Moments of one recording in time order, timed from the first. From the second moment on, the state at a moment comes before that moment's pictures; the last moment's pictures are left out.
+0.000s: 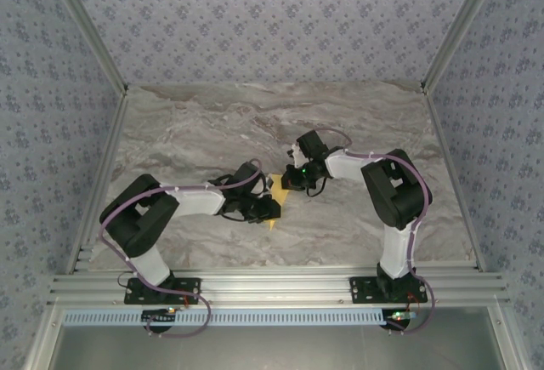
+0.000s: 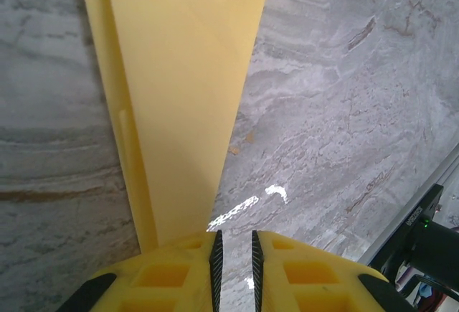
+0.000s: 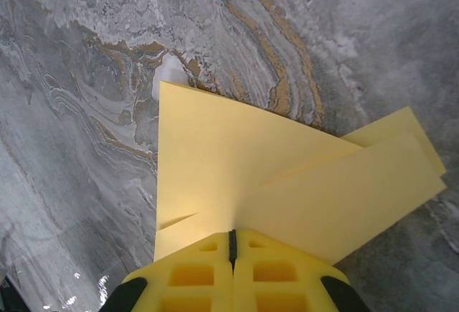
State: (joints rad) left arm -0.79 1.70 0.77 -0.06 0.50 -0.88; right arm 0.52 1.92 1.09 -0.31 -0.50 0.48
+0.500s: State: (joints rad) left arm -0.79 1.69 0.73 -0.04 0.49 -0.87; right arm 0.52 1.92 1.11 -0.35 -0.50 0.48
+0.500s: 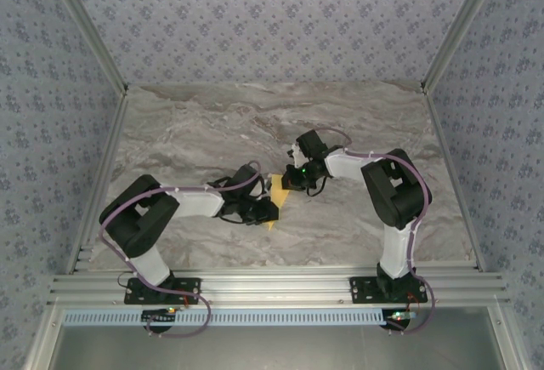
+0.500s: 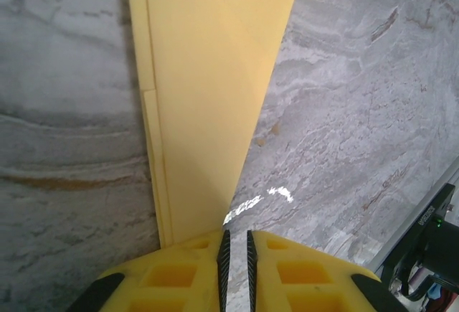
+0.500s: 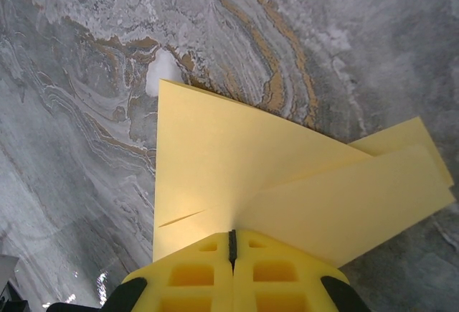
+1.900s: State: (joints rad) left arm -0.79 1.72 0.80 -0.13 0.49 -0.82; right arm 0.52 1.93 1.13 -0.39 -0.49 0.46
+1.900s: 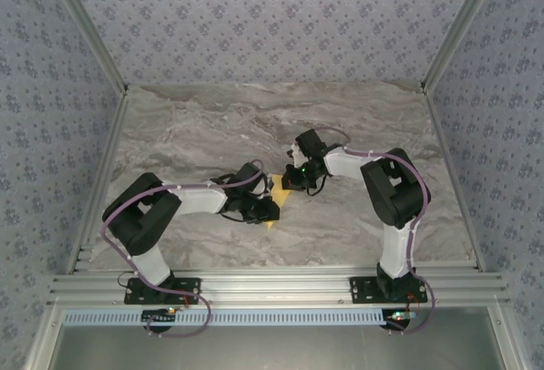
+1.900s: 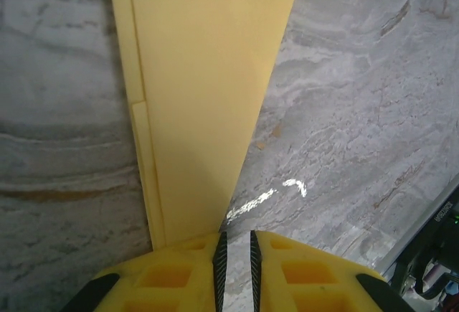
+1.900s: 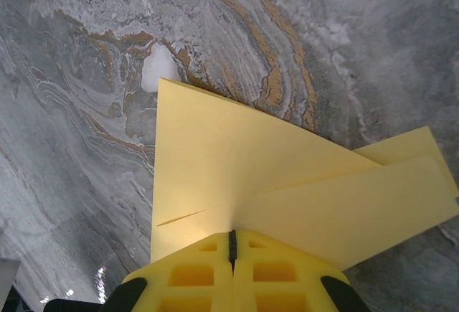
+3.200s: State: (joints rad) left arm -0.76 1.22 0.70 -0.44 0.01 -0.80; right arm 0.76 1.75 1.25 -0.61 0.03 0.60
